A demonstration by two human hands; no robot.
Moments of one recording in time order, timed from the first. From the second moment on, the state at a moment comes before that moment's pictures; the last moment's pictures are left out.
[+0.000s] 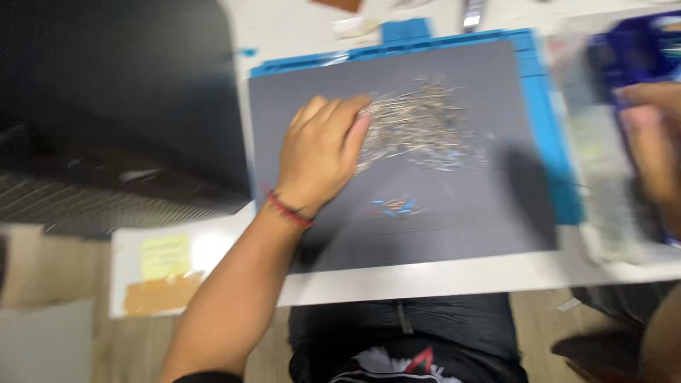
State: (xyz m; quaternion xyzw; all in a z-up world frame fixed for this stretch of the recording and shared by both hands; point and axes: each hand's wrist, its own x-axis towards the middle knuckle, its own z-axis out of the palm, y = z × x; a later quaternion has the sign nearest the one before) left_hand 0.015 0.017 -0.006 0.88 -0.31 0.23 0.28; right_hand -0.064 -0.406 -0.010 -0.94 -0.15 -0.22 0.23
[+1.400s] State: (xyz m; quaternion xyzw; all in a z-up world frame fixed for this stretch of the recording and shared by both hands) left_hand 0.002 0.053 -0.026 0.96 -0.27 0.13 0.00; right_hand 0.004 -0.215 -0.017 -0.89 -0.35 -0.09 0.27
